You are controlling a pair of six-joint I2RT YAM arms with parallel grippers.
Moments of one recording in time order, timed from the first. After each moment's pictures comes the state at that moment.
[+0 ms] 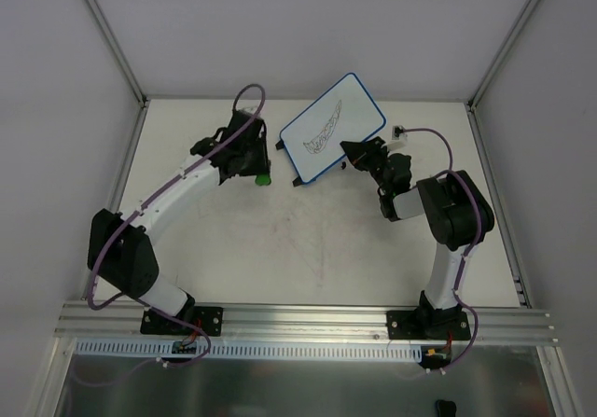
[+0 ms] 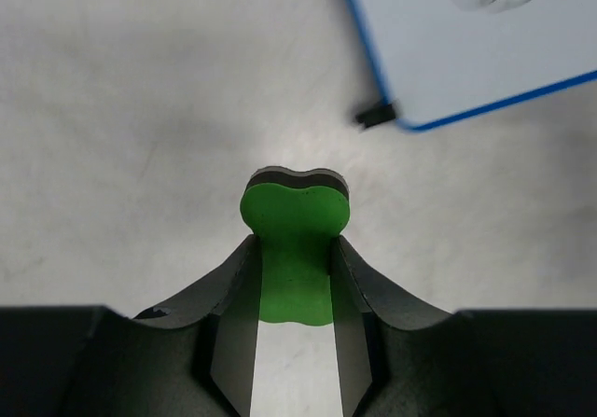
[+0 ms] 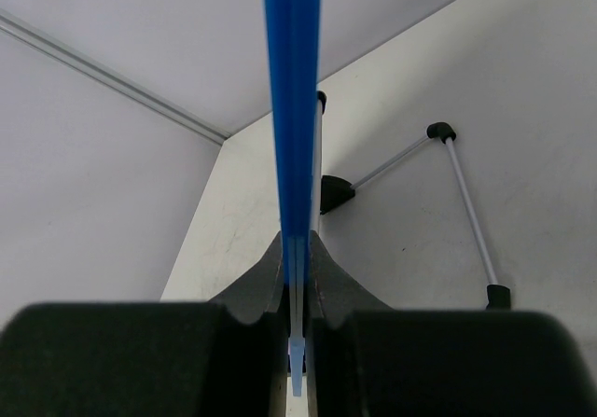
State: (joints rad) left arm -0.52 1.50 1.20 -0.64 -0.18 -0.52; right arm 0.31 1.94 0.75 1.23 -0.19 0.91
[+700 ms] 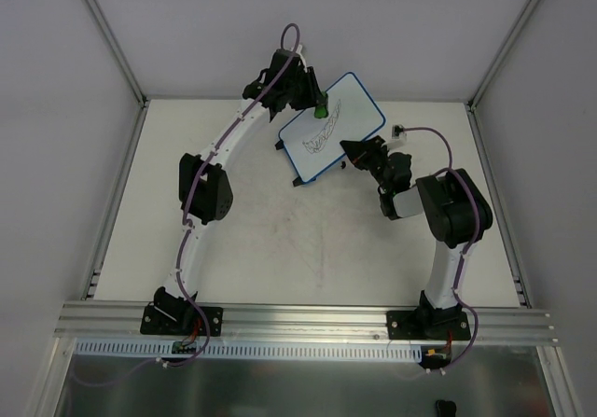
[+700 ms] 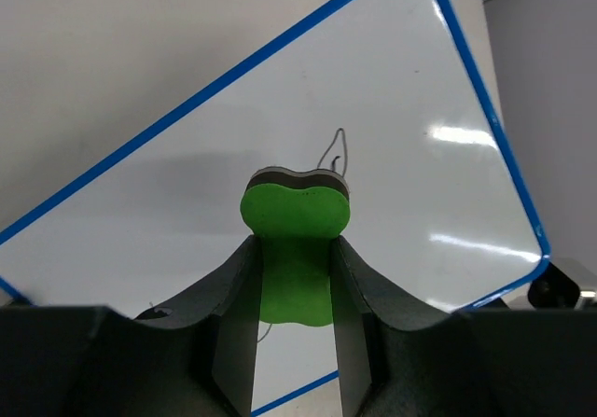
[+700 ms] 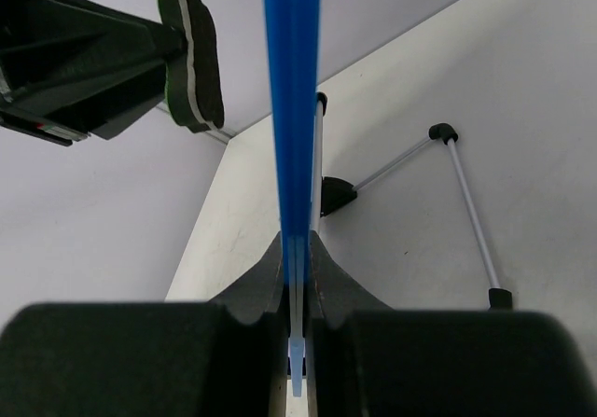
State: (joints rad) left arm -0.48 2.37 2.40 -0.57 0.16 -0.57; right arm 0.30 1.97 0.76 1.24 -0.21 0.93
